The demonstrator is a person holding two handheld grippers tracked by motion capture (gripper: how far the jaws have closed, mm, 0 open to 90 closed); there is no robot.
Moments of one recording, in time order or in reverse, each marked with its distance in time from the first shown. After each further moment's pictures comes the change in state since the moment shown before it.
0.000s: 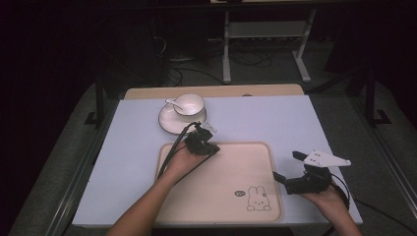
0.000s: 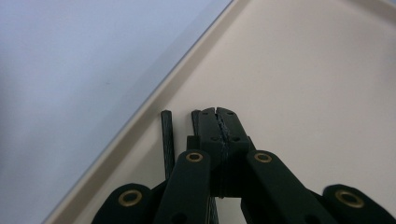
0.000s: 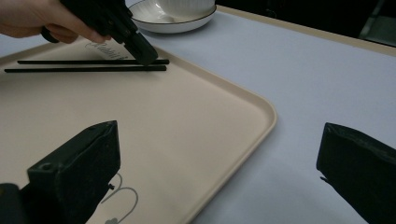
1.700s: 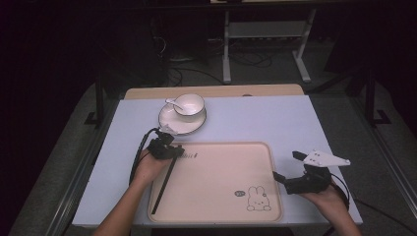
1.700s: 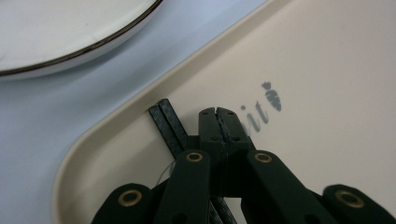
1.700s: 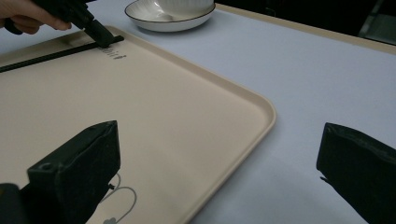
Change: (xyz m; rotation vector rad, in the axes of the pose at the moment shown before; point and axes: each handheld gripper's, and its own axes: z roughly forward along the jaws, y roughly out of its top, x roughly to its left) left arm 0.047 -0.084 -0.067 -0.021 0.129 -0.193; right arm 0.000 0.000 0.001 0.004 -0.003 0.001
